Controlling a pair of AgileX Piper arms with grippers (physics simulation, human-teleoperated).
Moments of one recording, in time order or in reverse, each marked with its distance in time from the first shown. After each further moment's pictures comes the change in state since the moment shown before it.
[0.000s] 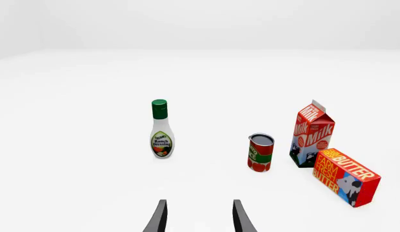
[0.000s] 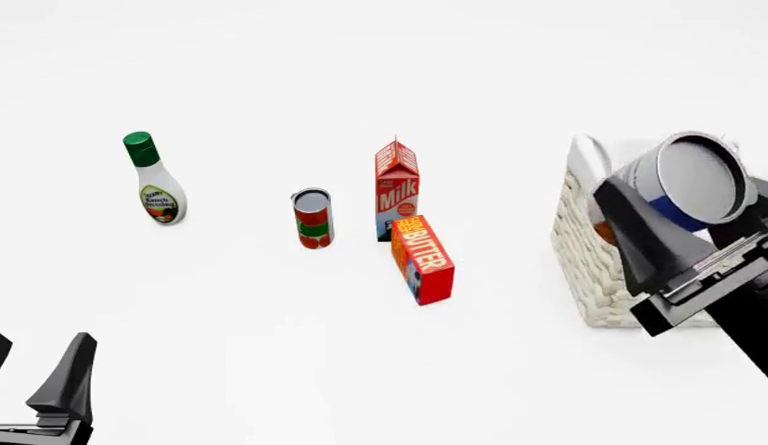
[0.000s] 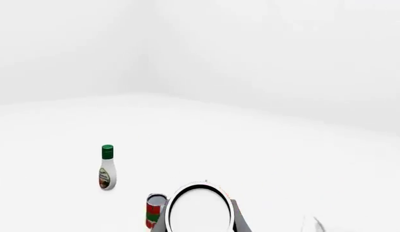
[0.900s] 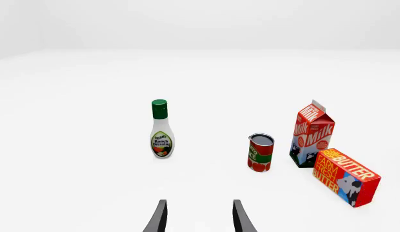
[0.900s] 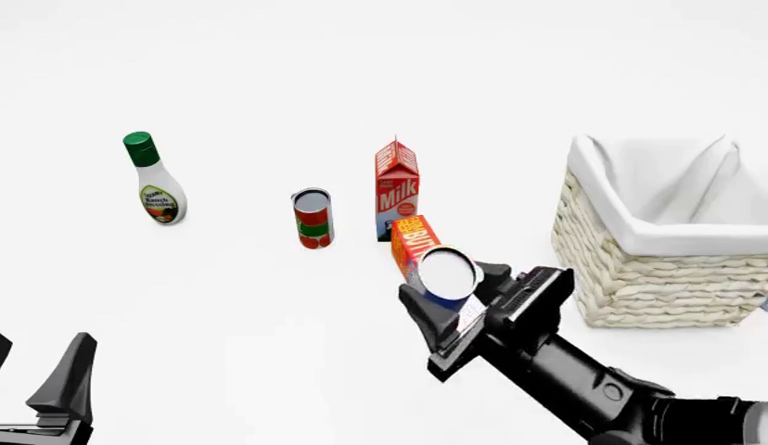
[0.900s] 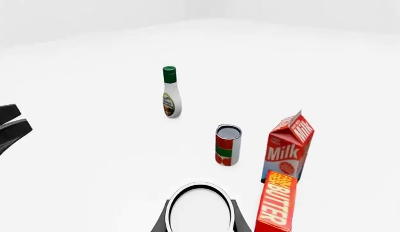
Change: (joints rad) left arm 0.000 0.000 0.000 0.000 0.000; right arm 0.253 0.799 0.083 -0.579 0.099
